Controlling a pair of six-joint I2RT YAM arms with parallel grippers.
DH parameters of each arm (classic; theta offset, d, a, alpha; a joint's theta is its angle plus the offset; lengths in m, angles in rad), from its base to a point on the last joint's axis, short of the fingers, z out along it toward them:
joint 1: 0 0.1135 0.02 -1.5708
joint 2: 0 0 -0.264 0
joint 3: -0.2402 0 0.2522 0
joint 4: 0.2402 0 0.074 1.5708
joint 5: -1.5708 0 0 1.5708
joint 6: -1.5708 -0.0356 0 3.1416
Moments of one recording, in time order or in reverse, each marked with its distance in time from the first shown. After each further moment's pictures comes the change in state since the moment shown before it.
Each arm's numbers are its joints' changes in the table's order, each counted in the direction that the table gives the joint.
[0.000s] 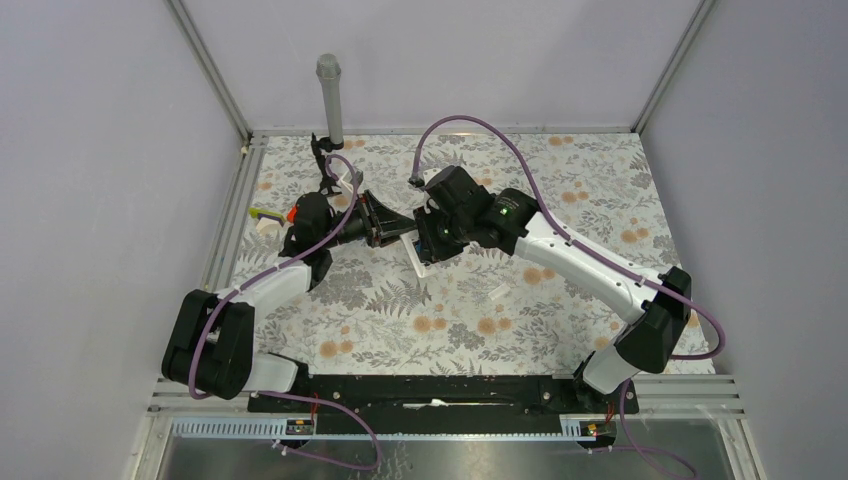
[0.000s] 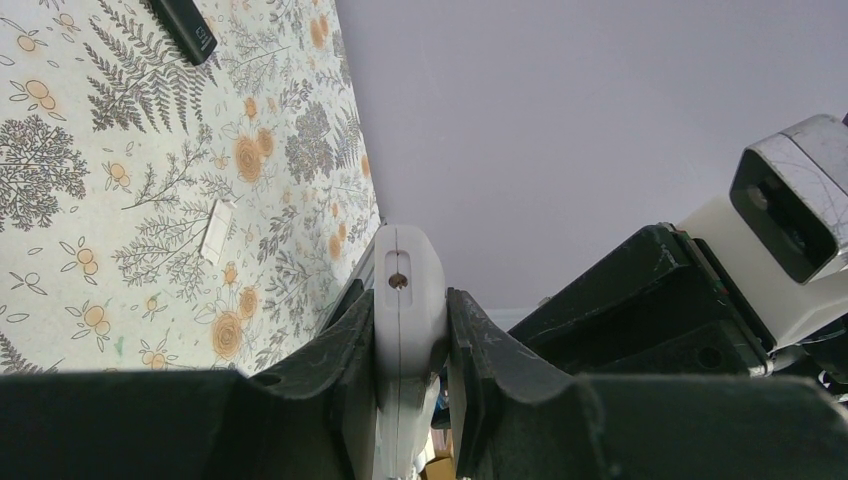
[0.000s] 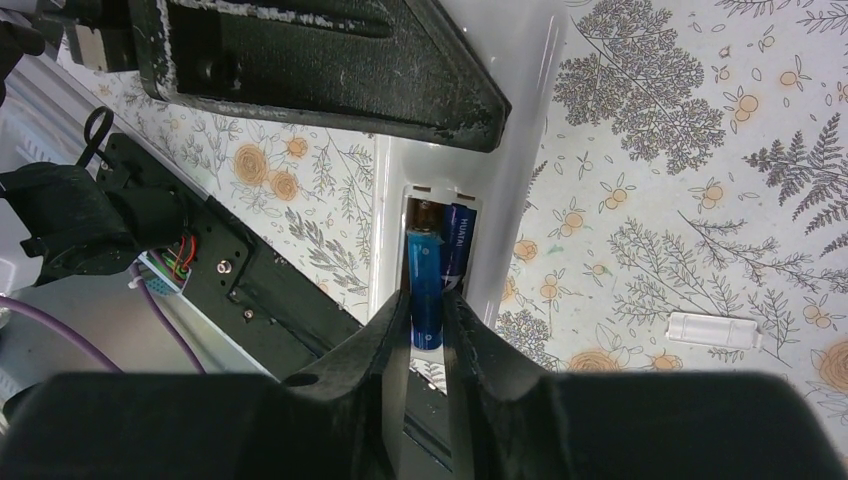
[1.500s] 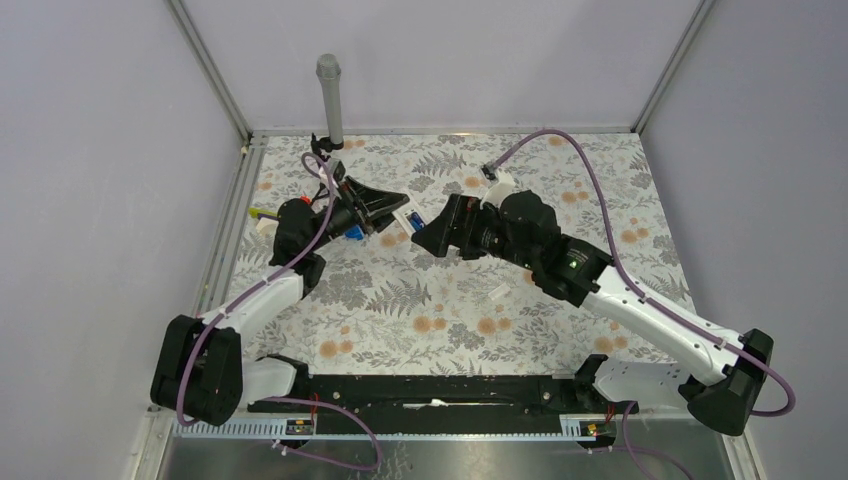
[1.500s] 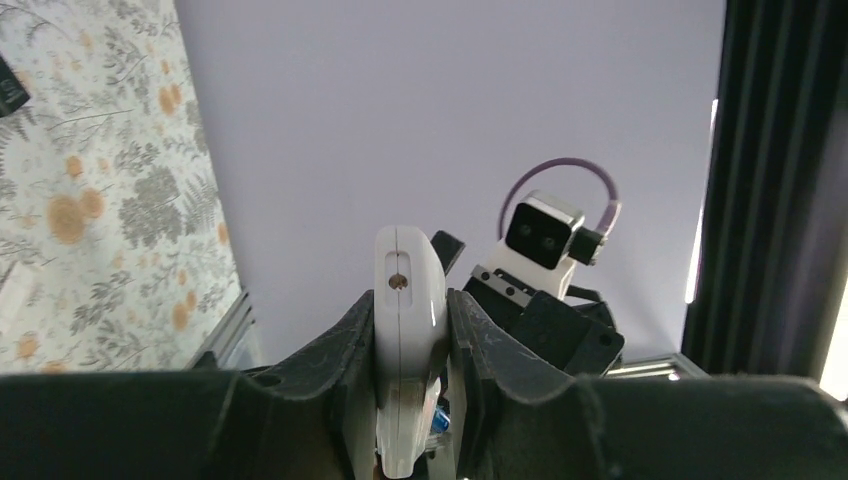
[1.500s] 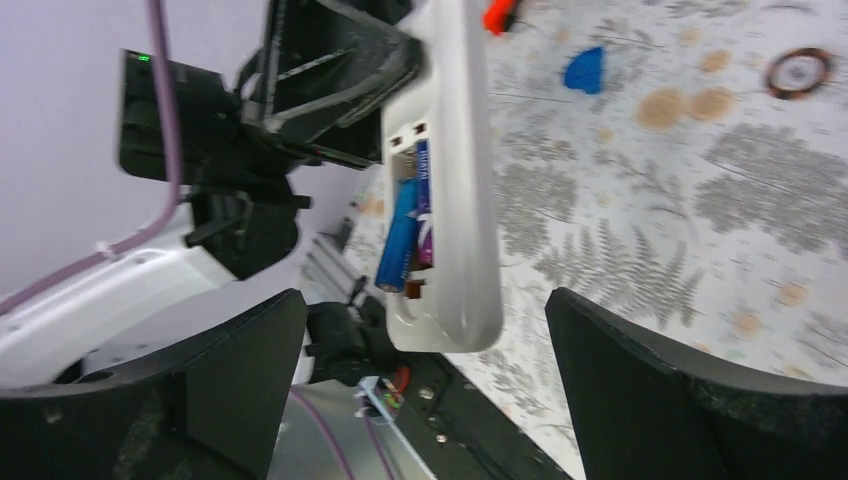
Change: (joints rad) left arm 0.000 -0.113 0.017 -0.179 0.142 0.354; right arm -0.032 -0.448 0.456 -0.539 -0.043 -0.382
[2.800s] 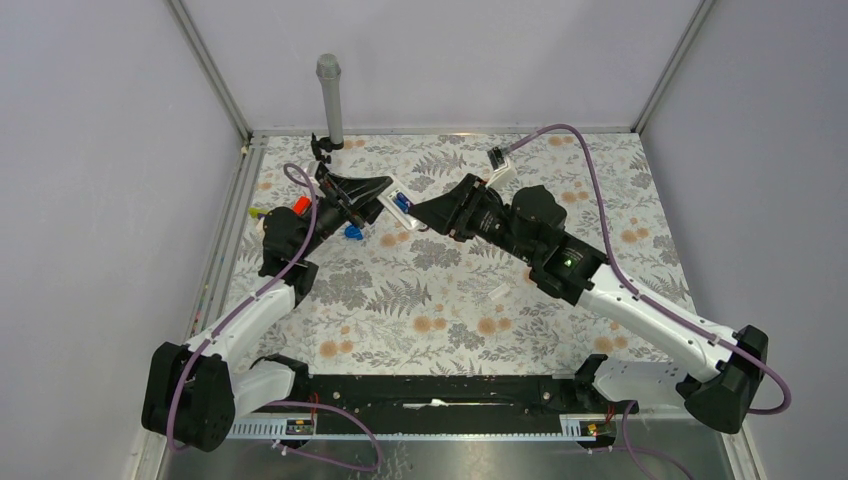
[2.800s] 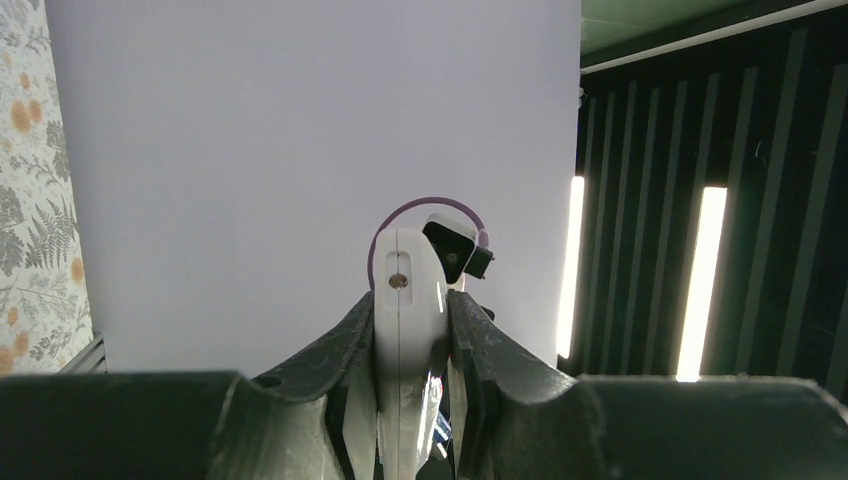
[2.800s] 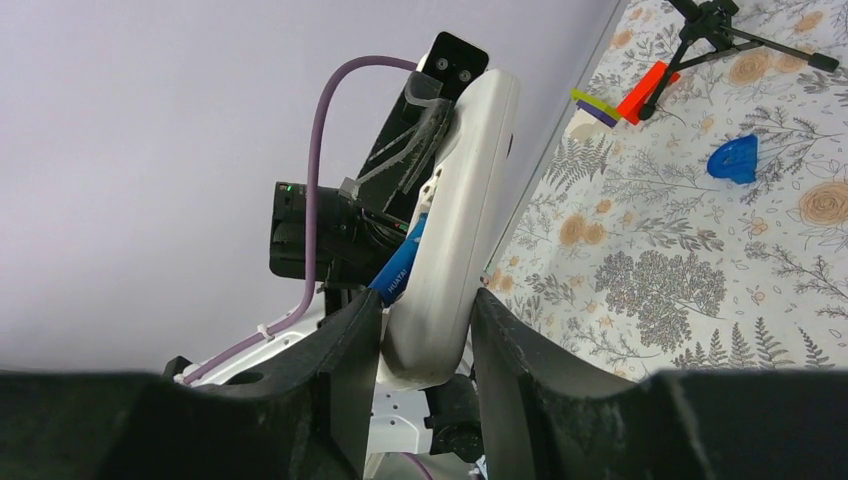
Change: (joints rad) left arm -0.002 -0.136 0.013 0.001 0.166 0.295; right arm -0.007 0.016 0.035 -0.364 0.051 -0.188
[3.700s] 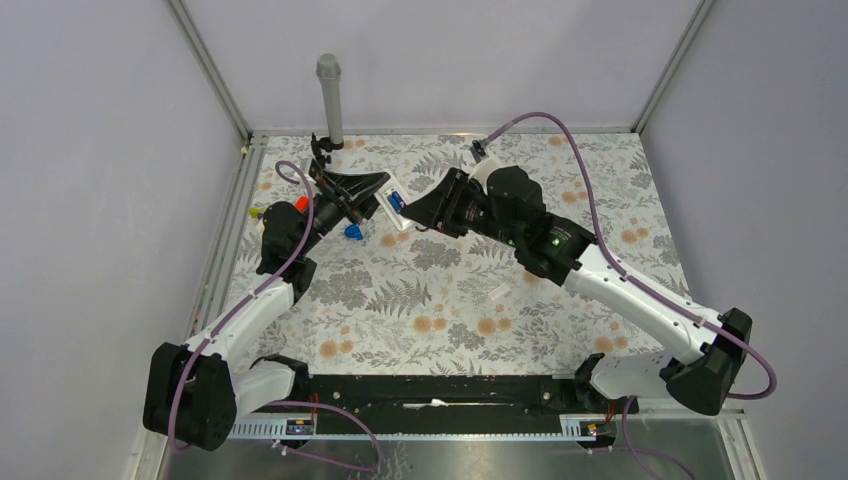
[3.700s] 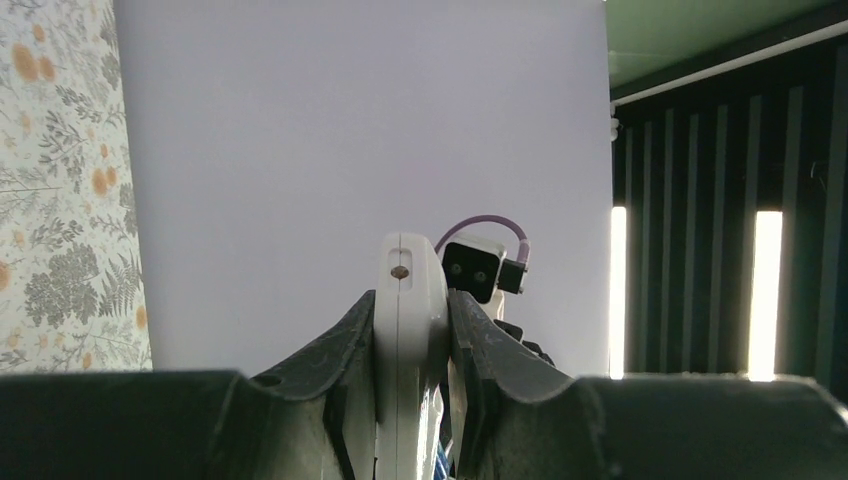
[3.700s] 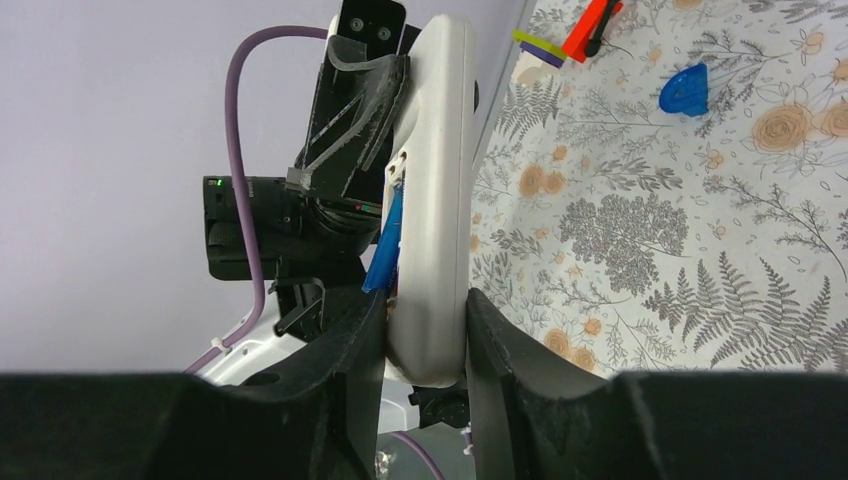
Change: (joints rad) left arm 0.018 0.003 -0.023 0.074 0.049 -0.124; right arm -0.005 0.123 -0.169 0.240 0.005 -0.023
